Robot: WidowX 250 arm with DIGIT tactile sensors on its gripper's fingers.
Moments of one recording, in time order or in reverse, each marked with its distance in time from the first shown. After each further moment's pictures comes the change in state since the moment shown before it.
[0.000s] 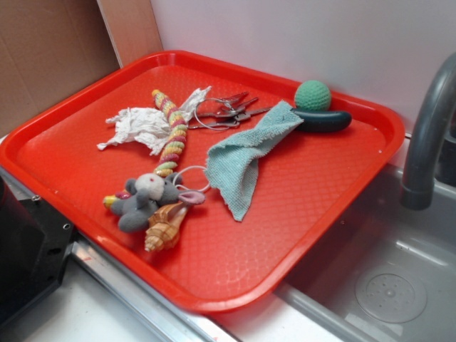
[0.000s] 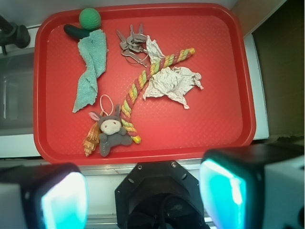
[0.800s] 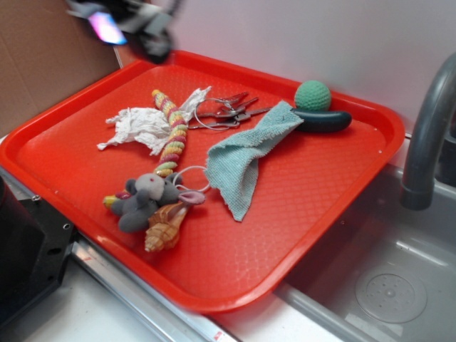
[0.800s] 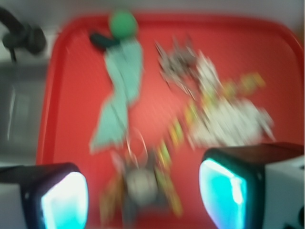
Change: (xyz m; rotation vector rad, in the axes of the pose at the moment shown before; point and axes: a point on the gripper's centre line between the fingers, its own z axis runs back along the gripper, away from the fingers) arm 0.073 -0.053 -0.117 -0.099 -0.091 -0.149
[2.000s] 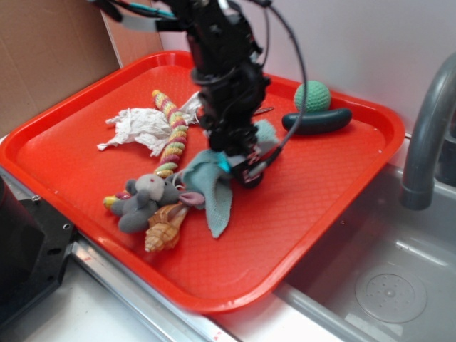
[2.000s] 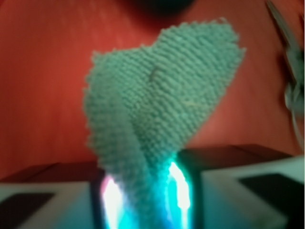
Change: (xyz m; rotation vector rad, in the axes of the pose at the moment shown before) arm -0.014 -0.012 -0.122 0.039 0.186 -0.184
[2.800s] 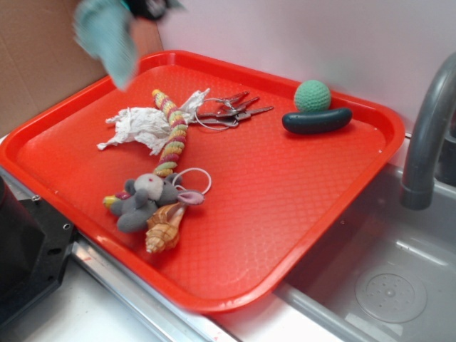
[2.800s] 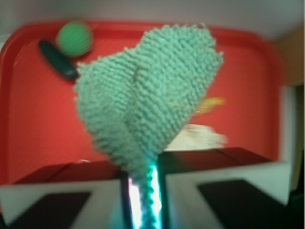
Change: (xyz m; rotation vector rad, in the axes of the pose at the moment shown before) arm -0.026 0.102 0.186 0.133 -0.089 0.357
